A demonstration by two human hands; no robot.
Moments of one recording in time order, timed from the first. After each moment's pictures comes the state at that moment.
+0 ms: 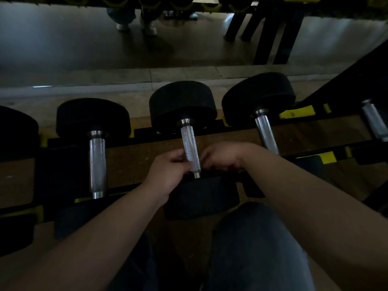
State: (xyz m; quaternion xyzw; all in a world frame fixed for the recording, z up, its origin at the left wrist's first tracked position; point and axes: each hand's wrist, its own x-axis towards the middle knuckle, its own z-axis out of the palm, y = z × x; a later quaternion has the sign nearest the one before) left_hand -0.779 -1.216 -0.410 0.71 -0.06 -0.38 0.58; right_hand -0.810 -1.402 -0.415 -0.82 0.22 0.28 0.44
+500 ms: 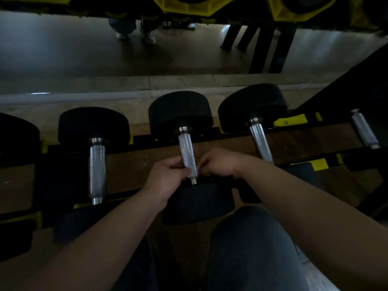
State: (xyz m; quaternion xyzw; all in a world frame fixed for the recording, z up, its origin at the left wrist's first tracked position) left_hand -0.777 -1.218 -0.415 0.71 -0.05 -0.38 0.60; right_hand -0.824 -1.393 -0.399 -0.87 0.21 0.23 0.38
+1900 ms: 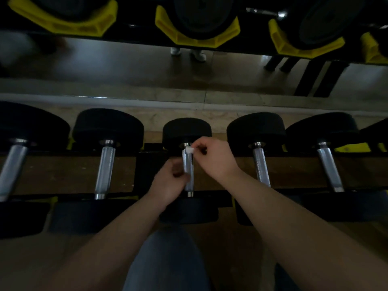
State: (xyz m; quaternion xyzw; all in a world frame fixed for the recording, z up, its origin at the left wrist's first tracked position) left_hand -0.699 -1.036 -0.405 0.79 -0.07 -0.26 0.55; right_hand -0.721 -1.193 -0.373 -0.94 0.12 -0.11 0.32
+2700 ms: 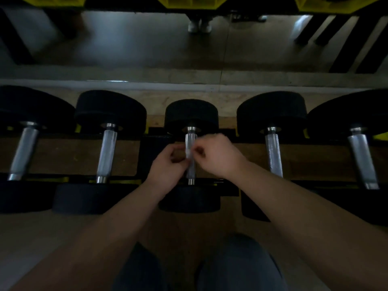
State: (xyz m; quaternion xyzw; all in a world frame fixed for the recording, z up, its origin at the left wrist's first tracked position) left_hand -0.698 -1.041 -0.421 0.80 -0.03 -0.23 0.55; right_hand -0.724 -1.211 -0.397 -0.97 -0.08 -0.06 0.22
